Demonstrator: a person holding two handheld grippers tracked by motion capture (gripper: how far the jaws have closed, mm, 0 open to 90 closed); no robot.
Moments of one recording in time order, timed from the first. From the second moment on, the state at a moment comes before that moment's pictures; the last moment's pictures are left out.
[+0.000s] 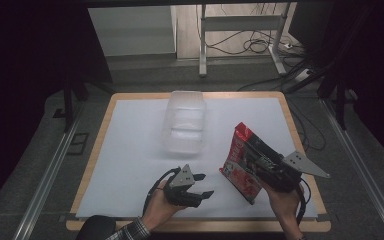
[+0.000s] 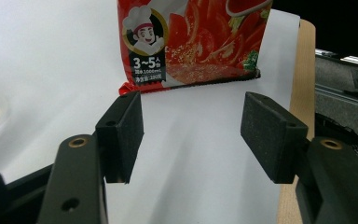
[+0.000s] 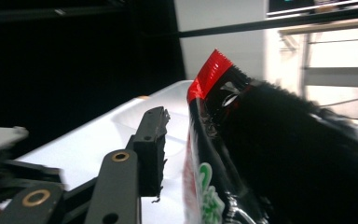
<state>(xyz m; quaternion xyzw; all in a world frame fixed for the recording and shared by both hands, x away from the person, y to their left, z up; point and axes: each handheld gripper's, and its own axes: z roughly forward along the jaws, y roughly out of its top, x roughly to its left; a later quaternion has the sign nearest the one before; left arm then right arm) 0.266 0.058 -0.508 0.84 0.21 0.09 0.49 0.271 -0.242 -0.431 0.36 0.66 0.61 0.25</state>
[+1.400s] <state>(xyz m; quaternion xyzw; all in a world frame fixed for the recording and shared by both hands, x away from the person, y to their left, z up) 0.342 0.005 -0.501 0.83 0.20 0.10 0.52 0.266 -0.232 -0.427 0.31 0.69 0.60 0.27</state>
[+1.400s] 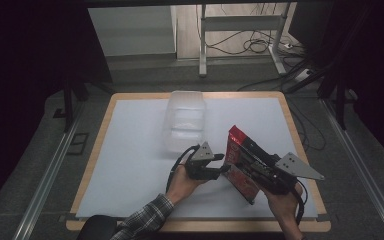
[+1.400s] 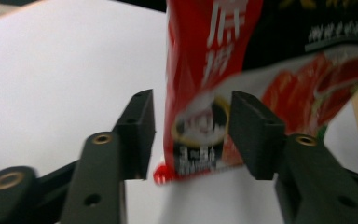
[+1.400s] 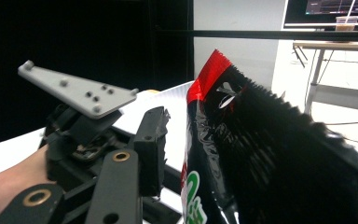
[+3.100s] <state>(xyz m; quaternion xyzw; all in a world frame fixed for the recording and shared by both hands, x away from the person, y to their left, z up) 0.334 0.017 -0.485 0.84 0.18 0.08 0.50 0.276 -0.236 -0.432 0.36 0.70 0.55 0.28</state>
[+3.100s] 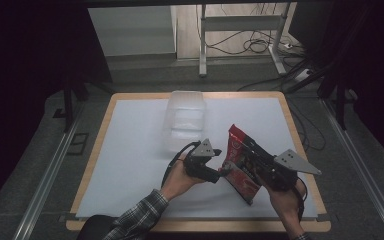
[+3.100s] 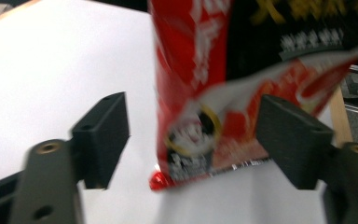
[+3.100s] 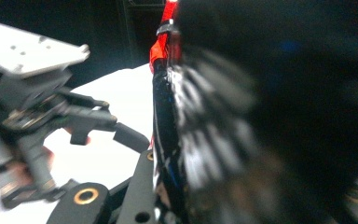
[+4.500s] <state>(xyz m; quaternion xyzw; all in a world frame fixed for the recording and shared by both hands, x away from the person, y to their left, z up) 0.228 0.107 -0.525 0.86 0.27 0.12 0.42 0.411 -0.161 -0.367 0.29 0.69 0.61 0.25</state>
